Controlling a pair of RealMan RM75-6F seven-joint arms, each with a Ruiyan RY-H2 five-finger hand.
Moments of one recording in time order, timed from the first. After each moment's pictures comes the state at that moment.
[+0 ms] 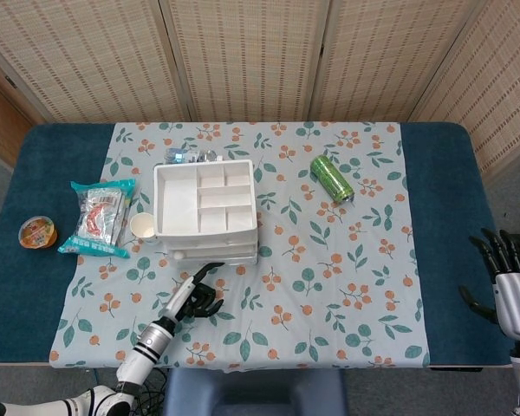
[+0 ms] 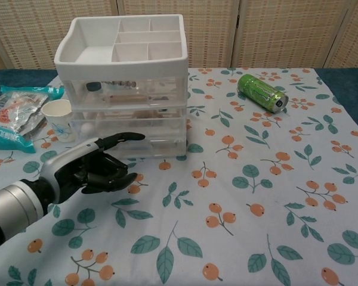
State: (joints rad) left arm -0.51 -1.78 -0.10 -1.37 1.40 1.02 -0.68; right arm 0.06 -1.06 0.11 -1.70 -1.50 1.56 -0.06
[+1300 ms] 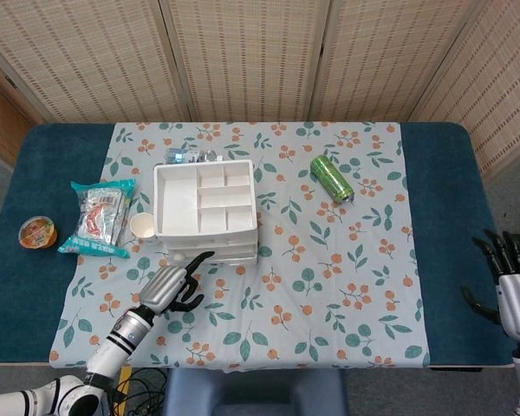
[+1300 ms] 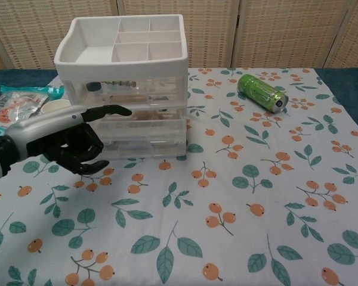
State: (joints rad) left arm -0.58 -1.51 -0.11 -1.63 1.35 1.00 -0.07; right arm 0.05 -1.07 0.10 -1.66 -1.50 1.56 -0.02
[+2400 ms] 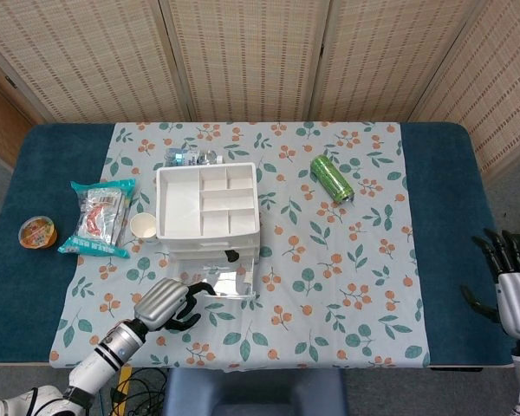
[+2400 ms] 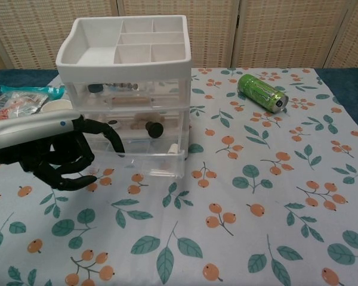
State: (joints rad) left arm -0.59 -1.34 -0.03 -1.83 1.42 0.97 0.01; right arm 0.06 -1.08 0.11 -1.66 -1.49 1.55 -0.02
